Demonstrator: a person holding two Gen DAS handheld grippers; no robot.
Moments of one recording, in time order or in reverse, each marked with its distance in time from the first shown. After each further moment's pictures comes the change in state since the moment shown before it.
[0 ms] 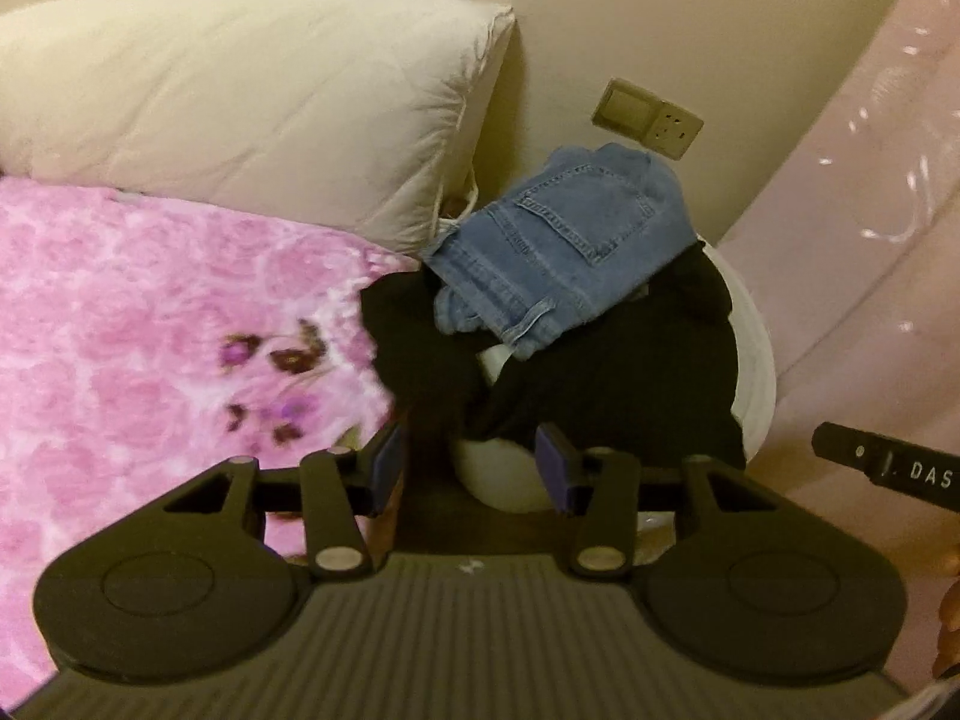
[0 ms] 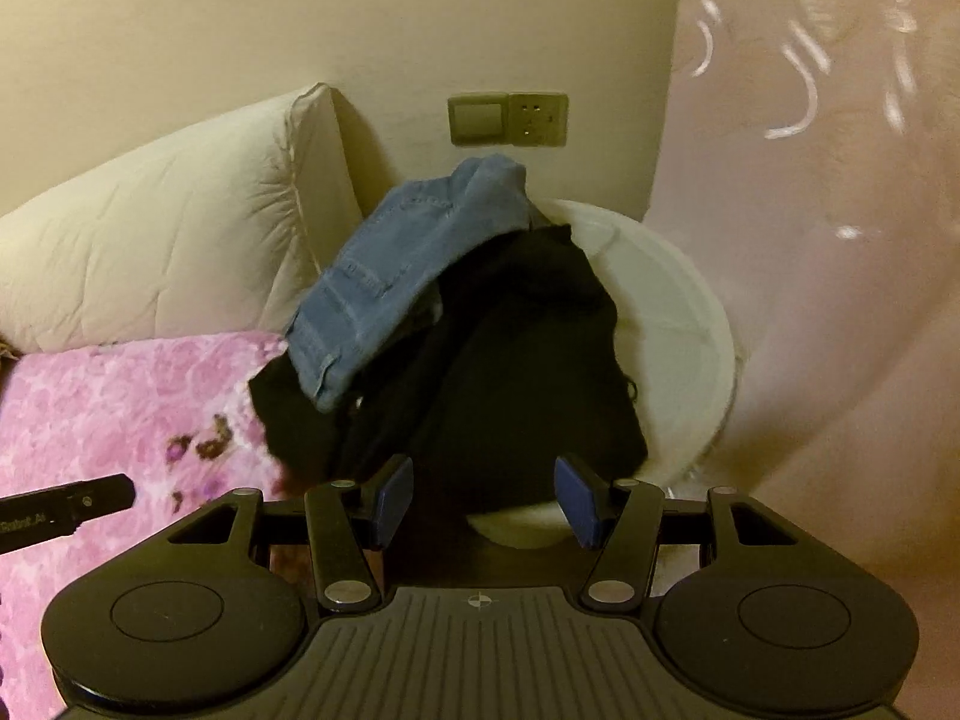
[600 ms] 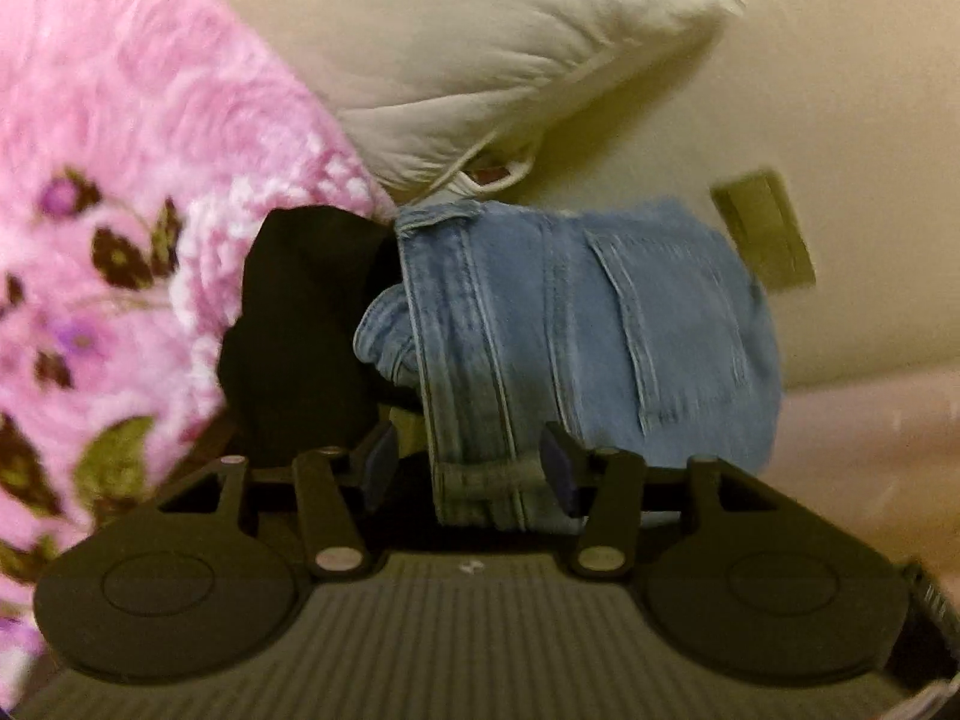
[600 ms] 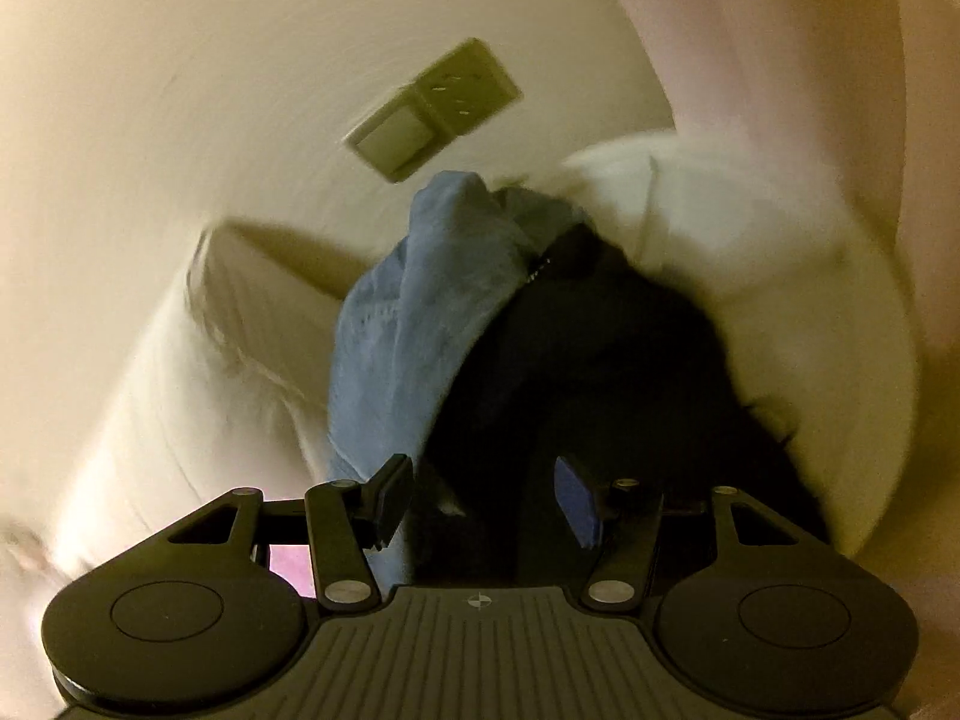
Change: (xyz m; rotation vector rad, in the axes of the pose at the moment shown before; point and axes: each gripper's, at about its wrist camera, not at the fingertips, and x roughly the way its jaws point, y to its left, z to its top) left arm 0.196 0.043 0.047 -0.635 0.078 -0.171; right arm 0.165 -0.112 0.091 0.623 0.090 0.356
